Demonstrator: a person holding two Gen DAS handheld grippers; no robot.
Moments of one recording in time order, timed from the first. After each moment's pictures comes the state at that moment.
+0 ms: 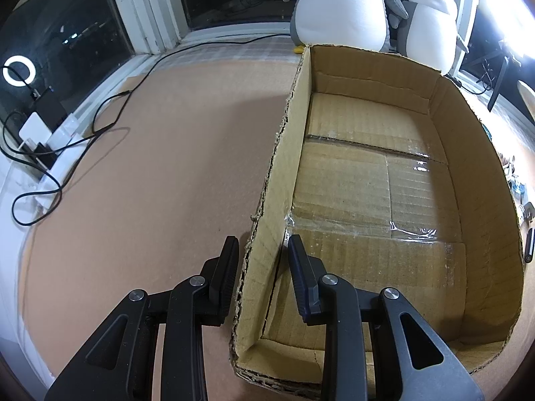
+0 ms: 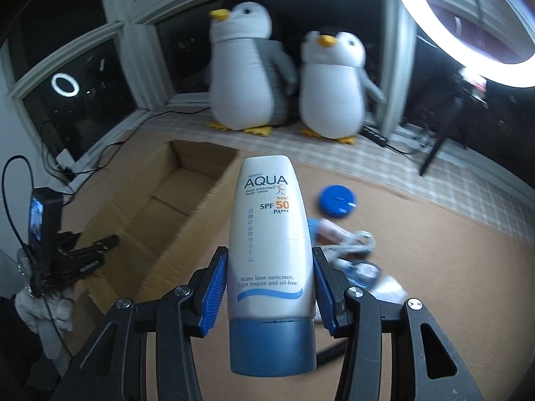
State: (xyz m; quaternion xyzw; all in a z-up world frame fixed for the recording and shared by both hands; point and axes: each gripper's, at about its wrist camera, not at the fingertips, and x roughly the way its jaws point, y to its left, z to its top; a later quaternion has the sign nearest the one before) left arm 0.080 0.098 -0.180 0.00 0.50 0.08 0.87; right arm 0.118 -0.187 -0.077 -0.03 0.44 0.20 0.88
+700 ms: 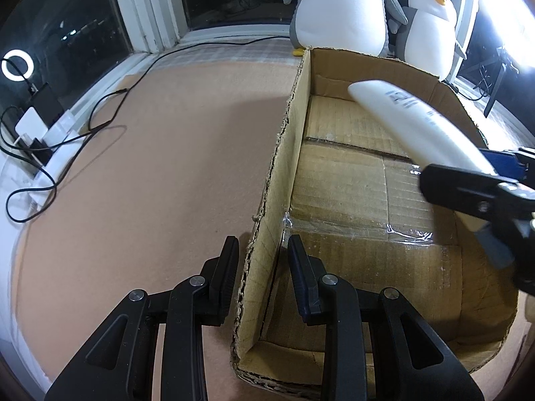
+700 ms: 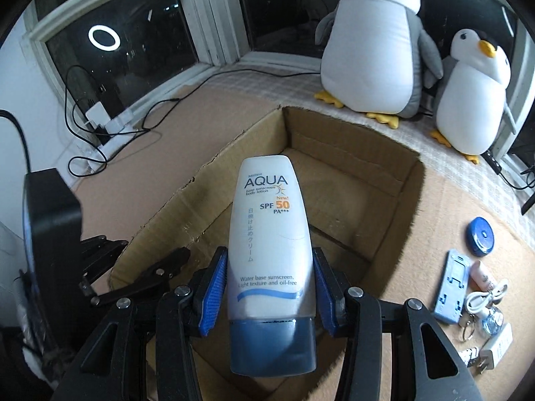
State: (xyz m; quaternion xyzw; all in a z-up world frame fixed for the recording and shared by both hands) left arm 0.080 0.102 -0.181 -0.01 0.49 0.07 0.87; right arm 0.137 -0.025 -0.125 -0.07 0.48 0.28 0.83
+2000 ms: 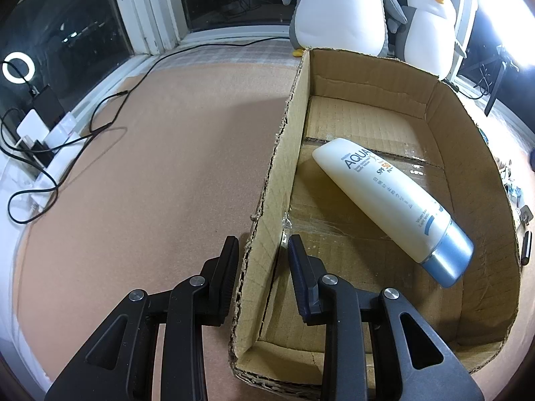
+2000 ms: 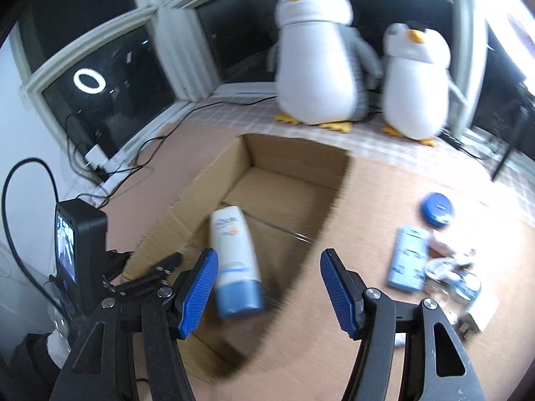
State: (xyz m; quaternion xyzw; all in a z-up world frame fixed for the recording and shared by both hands) left arm 0.080 0.100 -0.181 -0.01 0.49 0.07 0.87; right arm 0.116 -0.098 -0.091 0.00 0.45 0.24 0.86
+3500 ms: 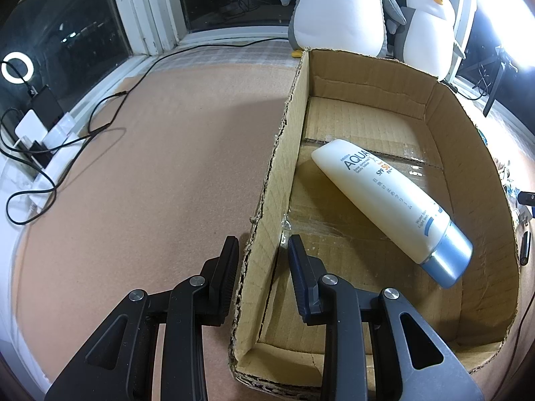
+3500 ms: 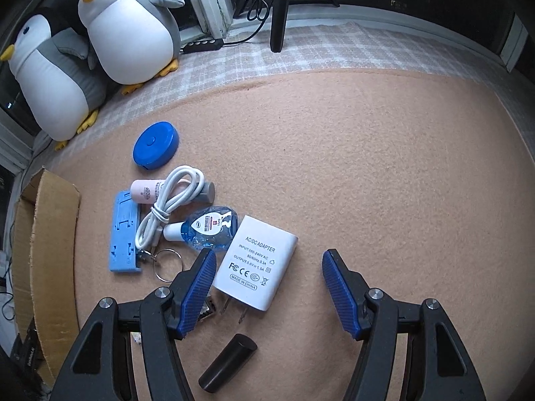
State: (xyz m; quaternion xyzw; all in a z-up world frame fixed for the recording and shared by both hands) left arm 0.081 0.098 -0.180 -0.01 0.49 0.07 0.87; right arm 0.162 -0.303 -0.177 0.12 0.57 -0.05 0.81
